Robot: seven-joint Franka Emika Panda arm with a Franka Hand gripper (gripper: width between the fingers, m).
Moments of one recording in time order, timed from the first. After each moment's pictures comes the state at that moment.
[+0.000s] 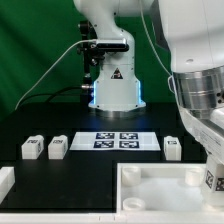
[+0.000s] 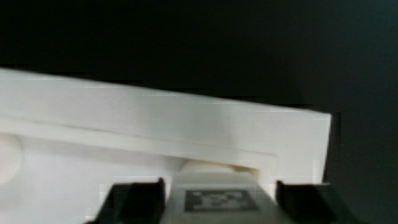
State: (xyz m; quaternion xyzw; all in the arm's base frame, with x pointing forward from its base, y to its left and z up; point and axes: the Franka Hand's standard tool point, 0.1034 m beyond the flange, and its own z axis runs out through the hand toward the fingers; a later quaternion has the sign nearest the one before) arm 0.630 0.134 0.066 -0.76 0.63 0.08 0.09
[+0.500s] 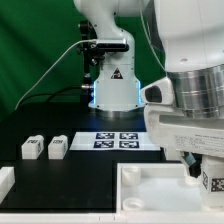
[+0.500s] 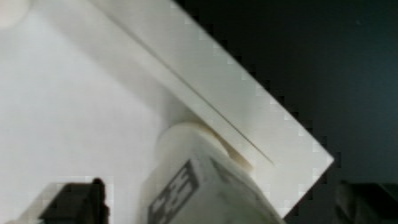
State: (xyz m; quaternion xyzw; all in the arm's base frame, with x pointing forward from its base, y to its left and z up) arm 0.630 0.122 0.065 -0.93 0.34 0.04 0.11
